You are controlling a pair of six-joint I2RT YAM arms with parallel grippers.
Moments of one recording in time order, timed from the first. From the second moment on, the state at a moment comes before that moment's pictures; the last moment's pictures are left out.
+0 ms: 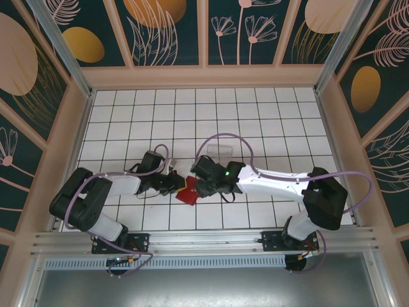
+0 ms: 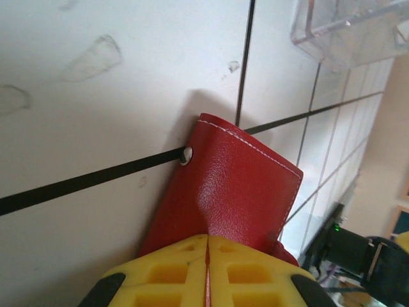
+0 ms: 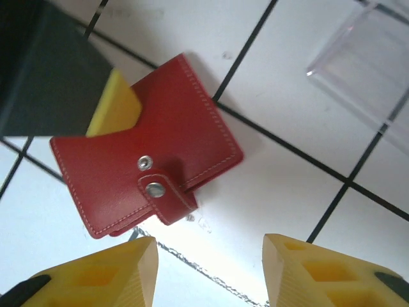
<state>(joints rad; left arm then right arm) -0.46 1.51 0.47 0.07 0.69 -0.83 1.10 1.54 1.04 -0.61 0.14 0.55</state>
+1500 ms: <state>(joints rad) -0.37 1.23 0.64 -0.40 0.40 -0.65 1.09 1.77 1.17 -0.70 0.03 1.12</state>
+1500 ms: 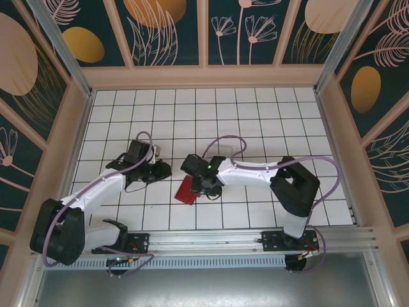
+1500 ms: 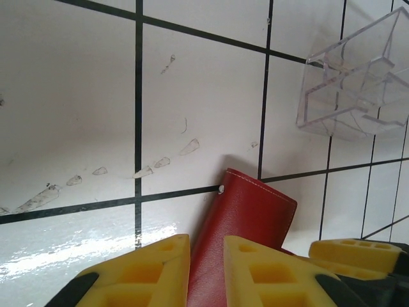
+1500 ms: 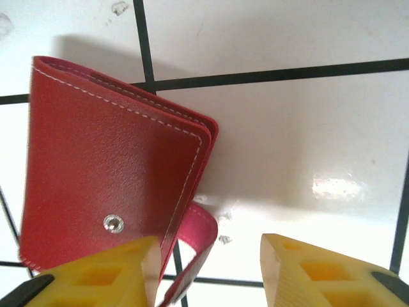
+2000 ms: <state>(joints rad) -0.37 1.26 0.68 -0.42 0.39 -0.63 1.07 1.72 1.06 -0.60 0.00 1.13</state>
